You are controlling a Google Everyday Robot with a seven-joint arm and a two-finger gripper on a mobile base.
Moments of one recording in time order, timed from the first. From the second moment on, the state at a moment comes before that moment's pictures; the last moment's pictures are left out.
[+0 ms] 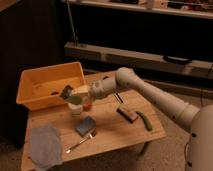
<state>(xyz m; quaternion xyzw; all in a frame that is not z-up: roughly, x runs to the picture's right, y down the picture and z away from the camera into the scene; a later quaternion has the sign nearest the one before) -0.135 0.043 0.732 -0.60 -0.16 0.64 0.45</state>
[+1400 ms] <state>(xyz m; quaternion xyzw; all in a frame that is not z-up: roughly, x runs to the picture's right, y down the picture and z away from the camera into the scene) -0.139 0.045 0.755 -0.61 -0.16 0.65 0.42</state>
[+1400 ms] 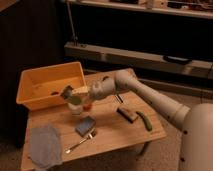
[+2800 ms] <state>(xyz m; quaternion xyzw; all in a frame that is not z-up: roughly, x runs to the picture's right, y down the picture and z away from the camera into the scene) -0.129 0.052 0.766 -0.61 -0.15 0.66 0.41</state>
